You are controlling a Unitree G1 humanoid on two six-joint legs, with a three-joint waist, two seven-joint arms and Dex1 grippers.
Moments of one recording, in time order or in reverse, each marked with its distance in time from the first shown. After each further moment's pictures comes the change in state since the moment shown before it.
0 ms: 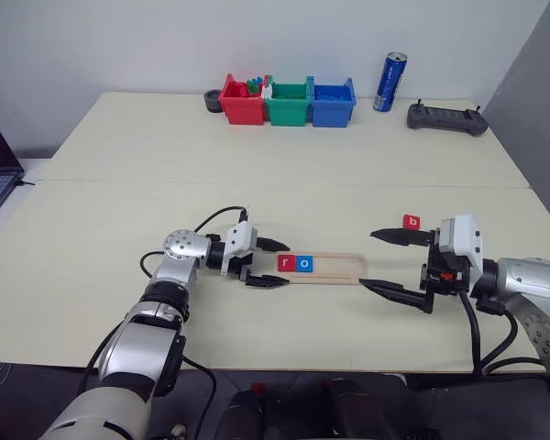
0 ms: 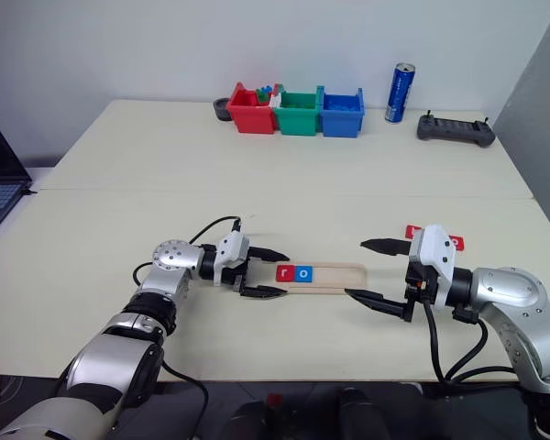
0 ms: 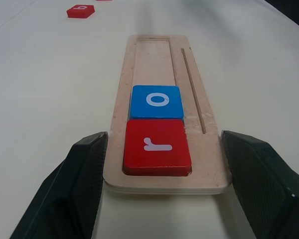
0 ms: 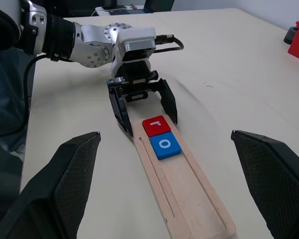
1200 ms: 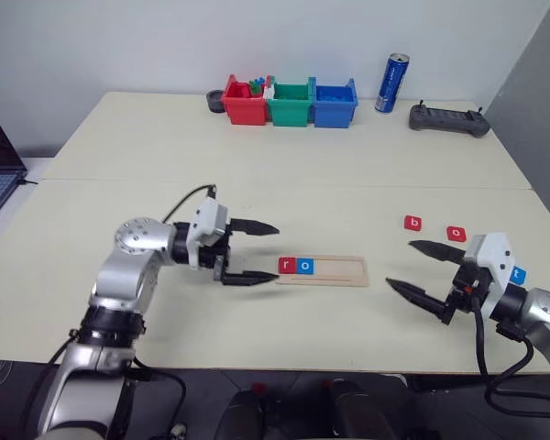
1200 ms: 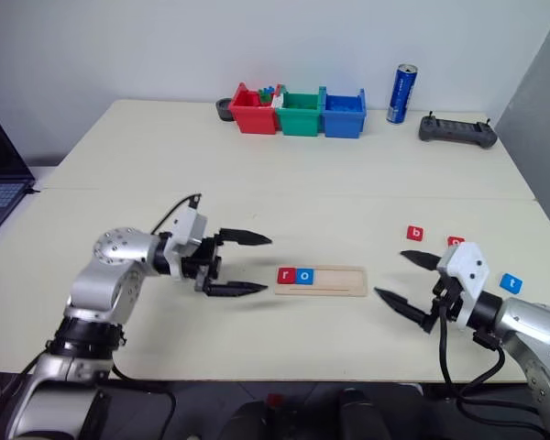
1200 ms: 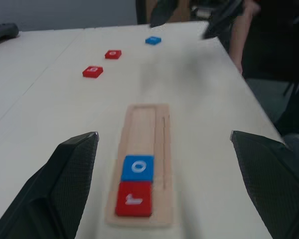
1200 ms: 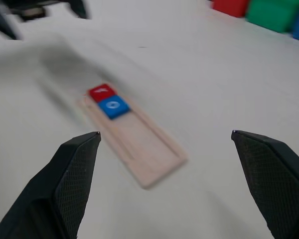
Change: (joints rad) left arm 0.326 0.200 0.057 -1.017 -0.284 0.706 0.126; right arm 0.262 0.049 -0.192 -0.080 -0.042 0.052 -0.226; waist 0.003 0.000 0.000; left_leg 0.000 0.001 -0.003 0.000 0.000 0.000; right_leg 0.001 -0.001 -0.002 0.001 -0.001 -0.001
